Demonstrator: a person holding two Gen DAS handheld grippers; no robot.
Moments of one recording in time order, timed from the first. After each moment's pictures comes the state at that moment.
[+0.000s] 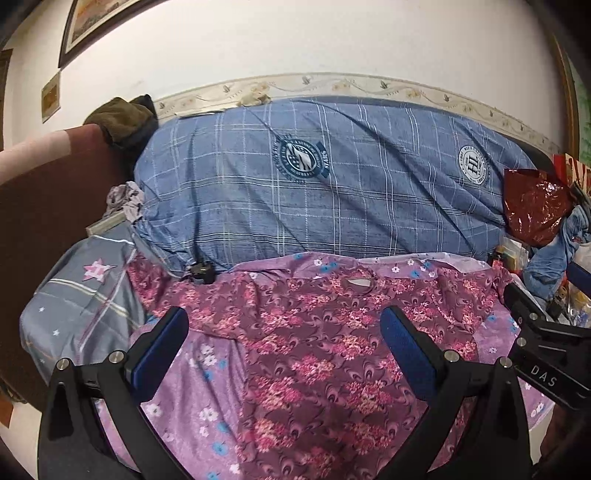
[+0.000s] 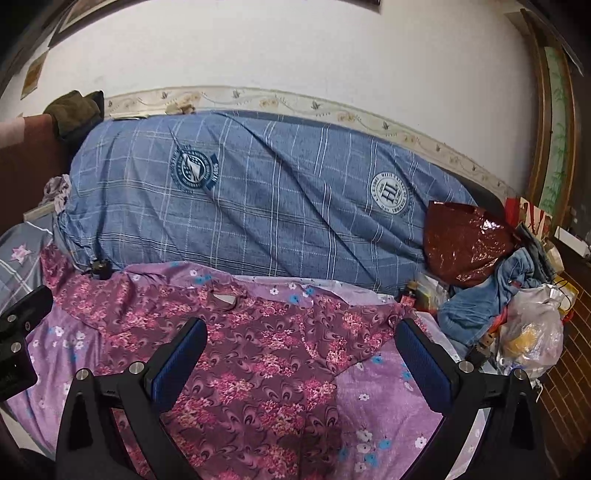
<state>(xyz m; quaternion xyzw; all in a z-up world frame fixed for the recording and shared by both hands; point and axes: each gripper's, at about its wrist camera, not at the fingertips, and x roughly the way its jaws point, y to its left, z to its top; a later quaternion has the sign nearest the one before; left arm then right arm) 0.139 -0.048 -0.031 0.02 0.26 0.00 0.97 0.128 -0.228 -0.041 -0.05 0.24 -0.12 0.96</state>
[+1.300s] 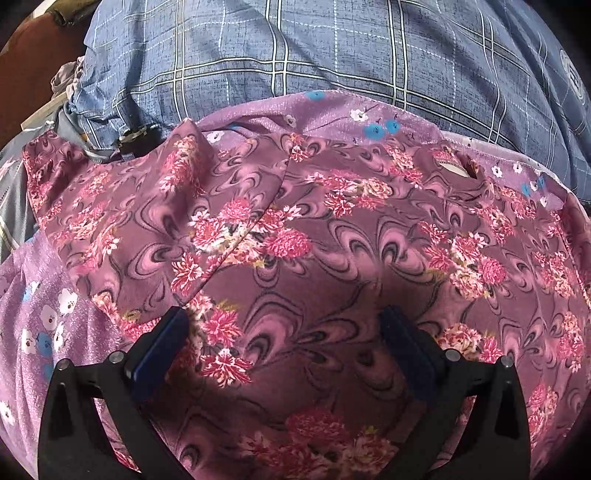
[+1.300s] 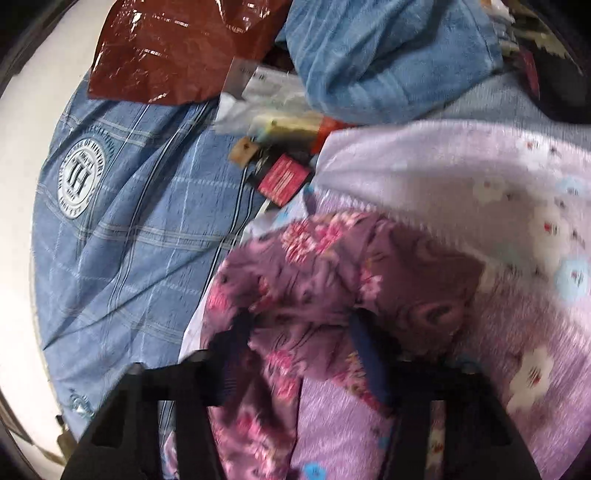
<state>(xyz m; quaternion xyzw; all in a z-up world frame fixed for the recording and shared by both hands) 0.346 -0.064 -0.262 -0.01 0.44 0.06 0.90 0.290 -0.646 -0.286 0.55 0.26 -0.18 0.77</state>
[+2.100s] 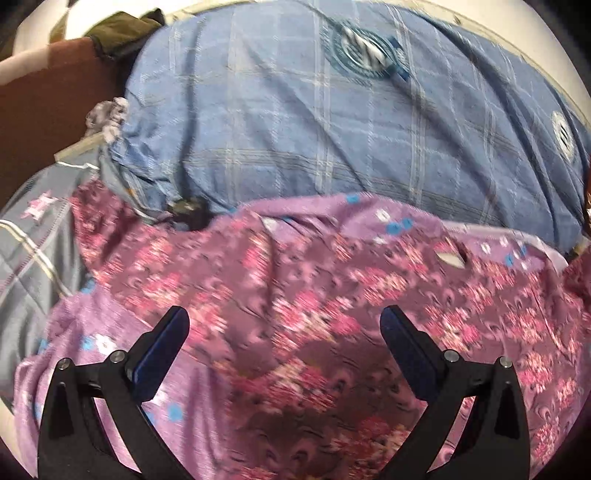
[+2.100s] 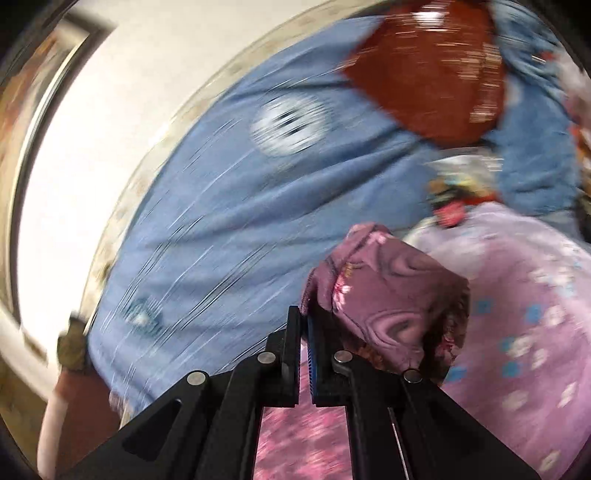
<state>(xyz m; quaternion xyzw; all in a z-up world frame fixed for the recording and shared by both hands) 0.318 -0.004 -0.183 -0.02 0.33 0.07 0.94 0.266 -0.487 -0.089 0.40 0.24 -0.03 0.89</state>
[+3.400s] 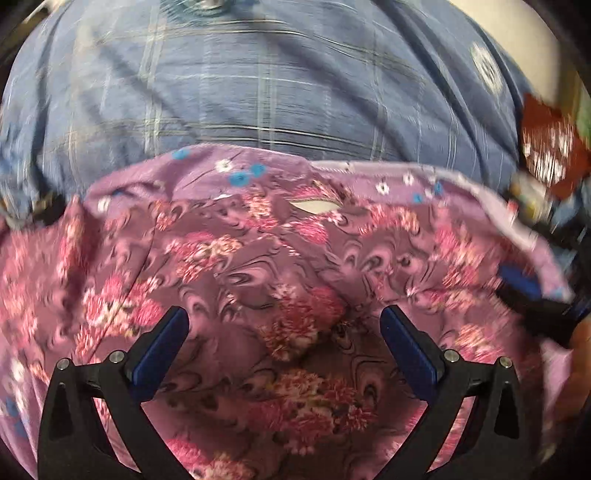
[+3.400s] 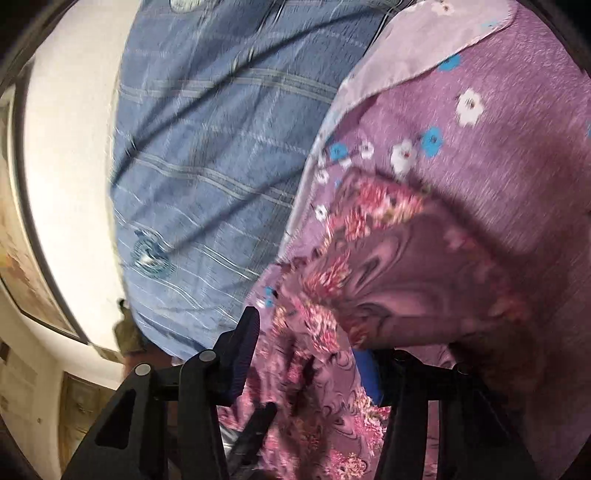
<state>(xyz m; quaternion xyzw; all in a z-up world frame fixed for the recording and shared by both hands) 0.355 -0.135 -0.231 0.02 0.39 -0.11 0.91 0.327 -0.436 -0.278 0.58 0.31 0.11 0.75</state>
